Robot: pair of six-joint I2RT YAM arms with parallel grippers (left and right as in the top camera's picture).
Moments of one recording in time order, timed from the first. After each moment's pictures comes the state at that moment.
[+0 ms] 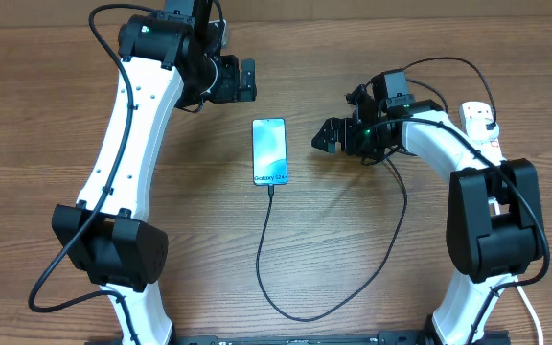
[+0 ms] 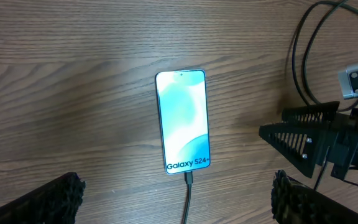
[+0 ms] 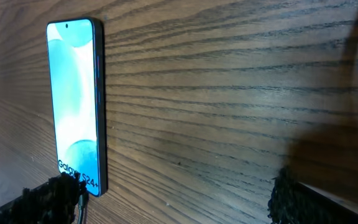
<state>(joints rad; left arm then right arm) -0.23 2.00 2.12 -1.32 0.21 -0.26 0.18 2.00 1.33 -0.56 -0.51 0.23</state>
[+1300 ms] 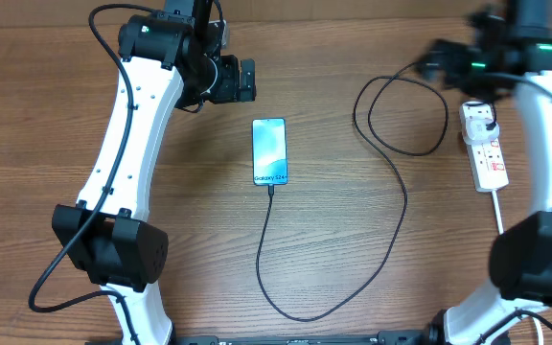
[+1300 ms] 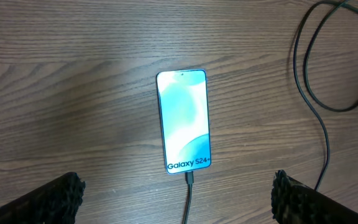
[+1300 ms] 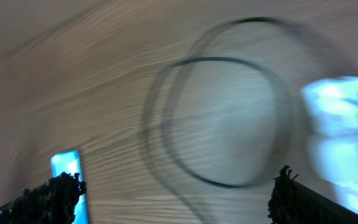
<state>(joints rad) -0.23 2.00 2.12 -1.32 0.20 -0.26 -0.24 1.86 1.83 -1.05 -0.35 0.16</state>
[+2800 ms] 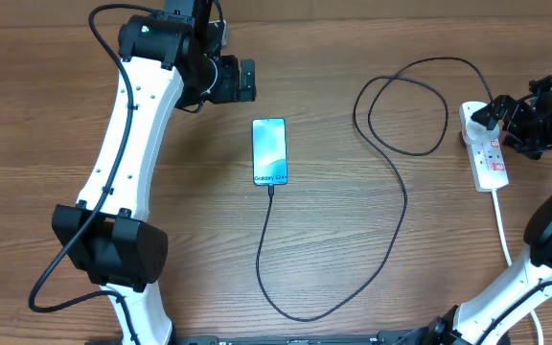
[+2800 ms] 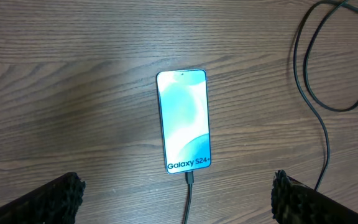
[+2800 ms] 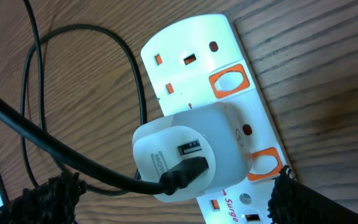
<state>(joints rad) -0.23 2.00 2.12 -1.32 0.20 -0.26 -0.55 2.11 1.66 -0.92 -0.51 -0.07</state>
